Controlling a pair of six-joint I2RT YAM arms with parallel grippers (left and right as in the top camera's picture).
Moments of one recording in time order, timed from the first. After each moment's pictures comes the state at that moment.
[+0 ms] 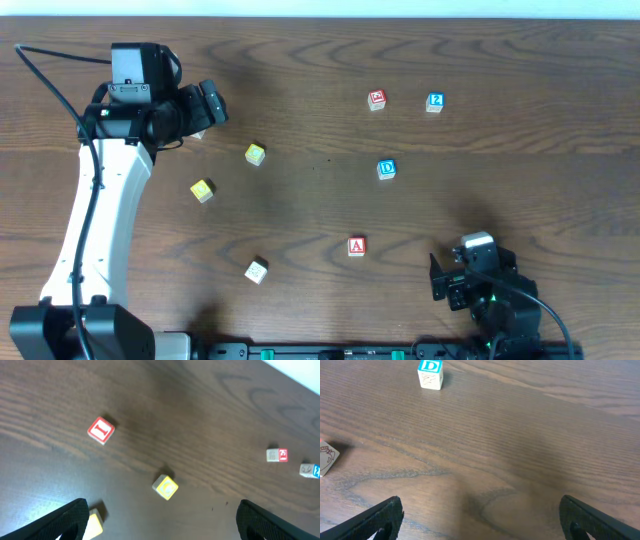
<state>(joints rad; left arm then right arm) 0.01 1.55 1.38 -0.79 0.19 -0.38 0.15 0.01 0.18 -0.77 0.01 -0.14</state>
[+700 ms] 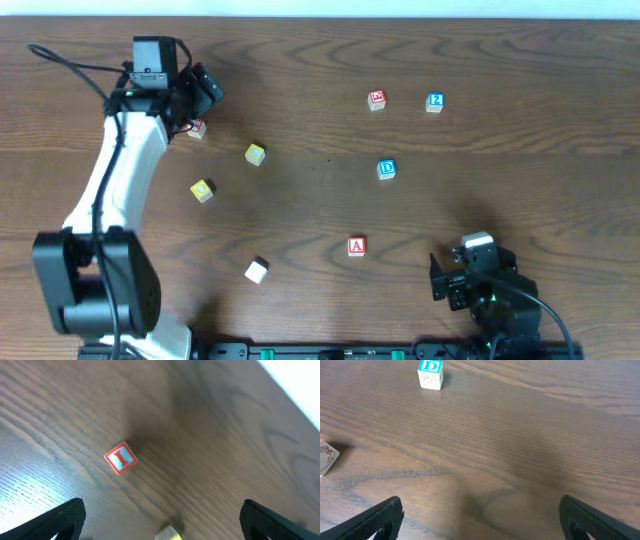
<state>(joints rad) 0.01 1.75 1.39 -0.62 0.00 -0.69 0.15 0.01 0.18 -0.77 0.01 -0.14</state>
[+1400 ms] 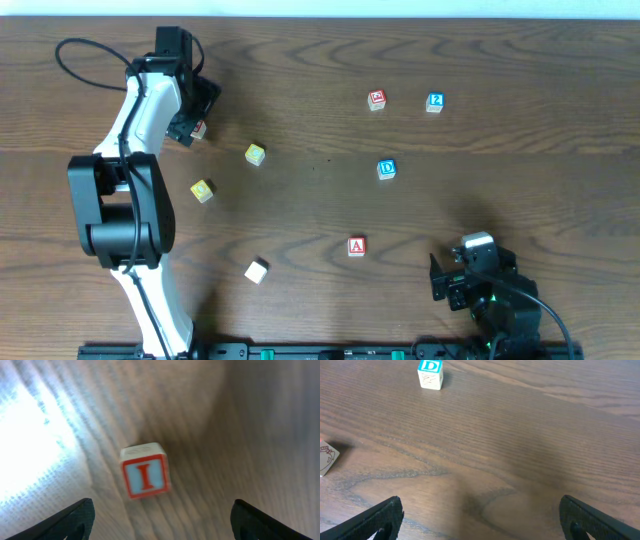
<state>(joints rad) 0.02 2.13 1.68 -0.86 -0.02 -1.08 0.15 0.01 0.18 -0.77 0.01 -0.14</state>
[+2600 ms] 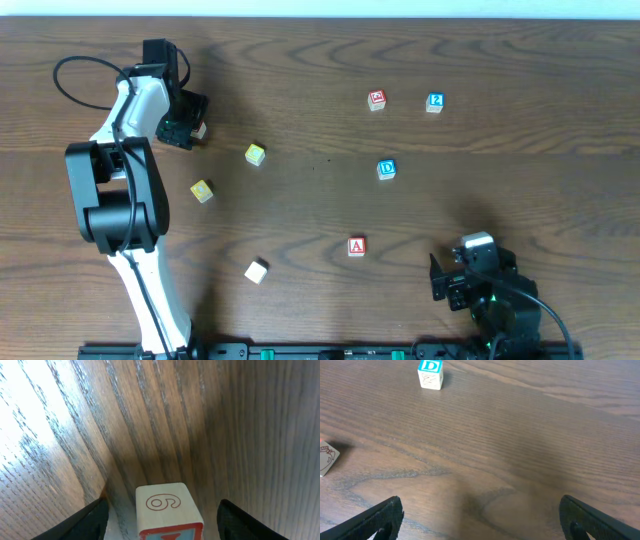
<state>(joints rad) 0.09 2.23 1.69 -0.82 0.09 -1.17 0.15 0.01 0.18 -0.77 0.01 -0.14</state>
